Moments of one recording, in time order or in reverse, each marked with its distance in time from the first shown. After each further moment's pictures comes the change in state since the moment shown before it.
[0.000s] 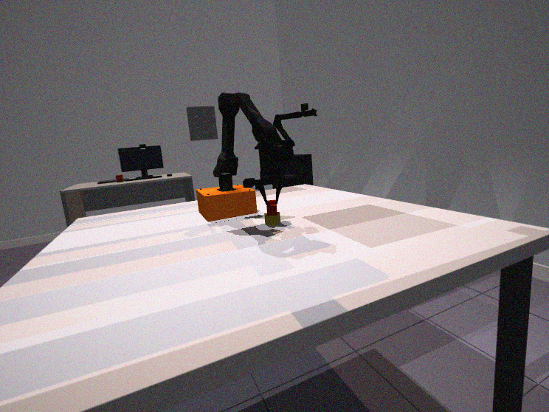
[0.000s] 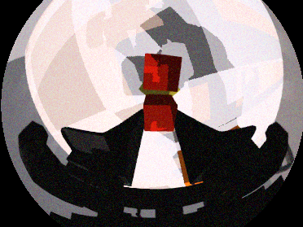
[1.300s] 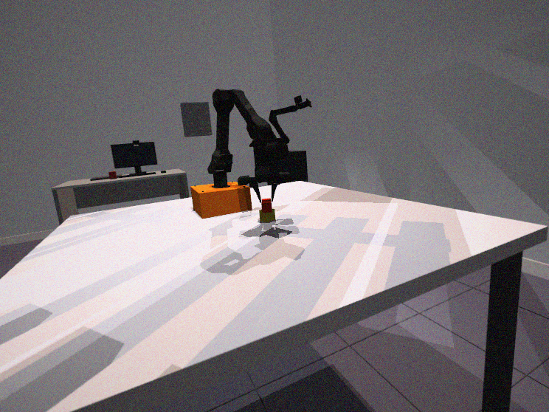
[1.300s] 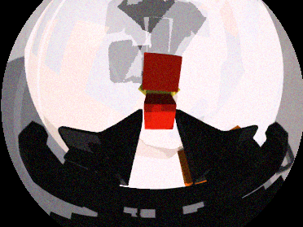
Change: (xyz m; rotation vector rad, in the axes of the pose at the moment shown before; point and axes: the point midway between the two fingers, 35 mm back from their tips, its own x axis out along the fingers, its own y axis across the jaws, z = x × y) arm 0.002 0.000 -0.001 0.000 0.003 -0.002
